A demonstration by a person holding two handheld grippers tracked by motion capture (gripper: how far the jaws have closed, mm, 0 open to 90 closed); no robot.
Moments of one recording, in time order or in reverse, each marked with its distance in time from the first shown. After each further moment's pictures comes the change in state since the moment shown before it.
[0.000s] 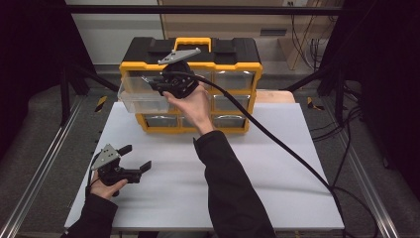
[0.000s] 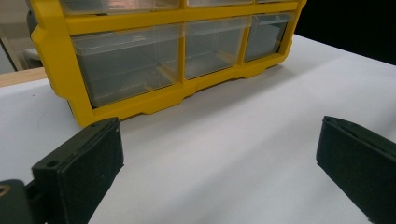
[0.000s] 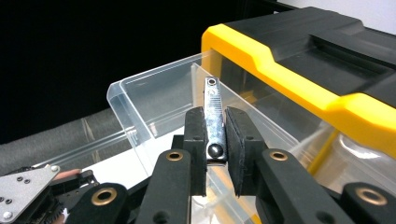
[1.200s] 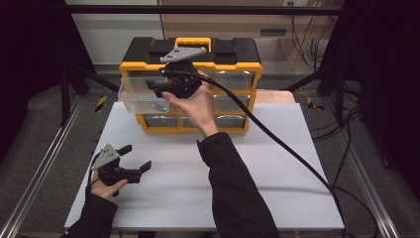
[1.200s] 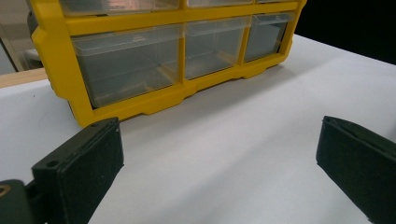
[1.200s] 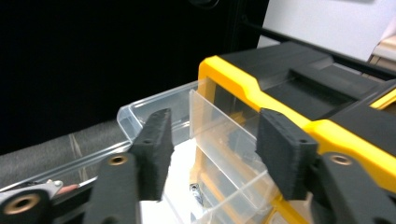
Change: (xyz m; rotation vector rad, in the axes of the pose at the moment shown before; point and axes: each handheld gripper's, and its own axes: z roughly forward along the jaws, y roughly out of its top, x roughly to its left) left arm 0.000 0.000 0.000 -0.001 0.002 0.002; right arm 0.009 0.007 -0.027 -0.102 -0.053 -0.022
